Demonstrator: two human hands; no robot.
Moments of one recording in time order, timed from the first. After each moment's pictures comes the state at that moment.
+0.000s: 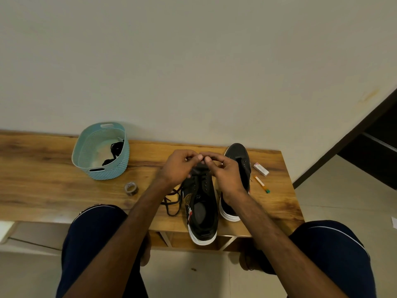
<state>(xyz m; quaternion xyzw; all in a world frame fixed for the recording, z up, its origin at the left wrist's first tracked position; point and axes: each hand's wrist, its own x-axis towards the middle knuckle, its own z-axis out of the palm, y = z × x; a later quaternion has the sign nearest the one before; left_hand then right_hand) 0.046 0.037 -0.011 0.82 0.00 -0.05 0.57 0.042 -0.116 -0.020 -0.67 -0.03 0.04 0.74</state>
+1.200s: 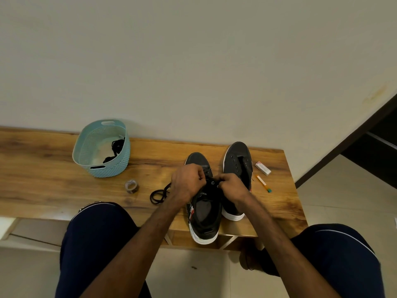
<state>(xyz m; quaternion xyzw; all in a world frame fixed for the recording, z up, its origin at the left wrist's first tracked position) 0.043 0.006 -0.052 0.97 0.04 -0.04 0.22 0.048 -0.146 -0.064 -0.82 0.05 0.24 0.52</state>
